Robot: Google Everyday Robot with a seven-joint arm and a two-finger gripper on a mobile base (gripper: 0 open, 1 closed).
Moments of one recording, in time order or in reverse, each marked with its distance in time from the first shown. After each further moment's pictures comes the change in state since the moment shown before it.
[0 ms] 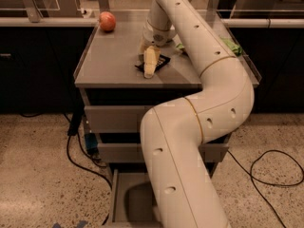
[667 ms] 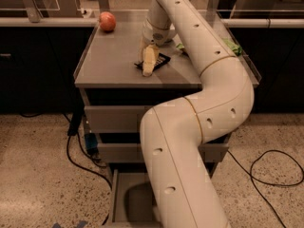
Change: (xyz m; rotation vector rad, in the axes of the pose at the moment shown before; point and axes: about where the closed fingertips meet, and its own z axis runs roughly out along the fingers) arm 0.000 0.000 0.000 0.000 0.000 0.000
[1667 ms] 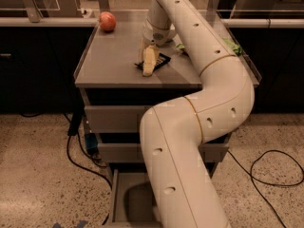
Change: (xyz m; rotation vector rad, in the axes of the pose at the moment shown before) arm -0.004 0.001 -0.010 0.001 0.000 0.000
